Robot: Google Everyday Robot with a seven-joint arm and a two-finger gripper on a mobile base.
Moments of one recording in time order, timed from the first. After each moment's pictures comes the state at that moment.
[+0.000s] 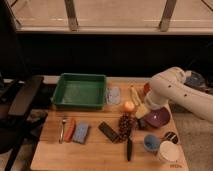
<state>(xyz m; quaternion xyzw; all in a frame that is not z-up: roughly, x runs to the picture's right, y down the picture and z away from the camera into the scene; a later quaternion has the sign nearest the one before) 0.231 0.117 0.731 -0.24 0.14 0.53 0.80</state>
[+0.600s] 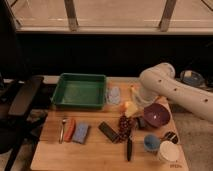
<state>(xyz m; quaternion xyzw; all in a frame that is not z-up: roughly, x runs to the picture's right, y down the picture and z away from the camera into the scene) 0.143 0.109 0.724 -0.29 0.10 0.48 0.83</state>
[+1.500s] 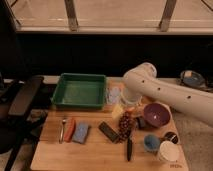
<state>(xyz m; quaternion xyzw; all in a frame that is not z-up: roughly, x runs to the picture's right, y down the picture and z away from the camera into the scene) 0.098 0.112 0.721 -0.30 0.08 0.46 0.83</state>
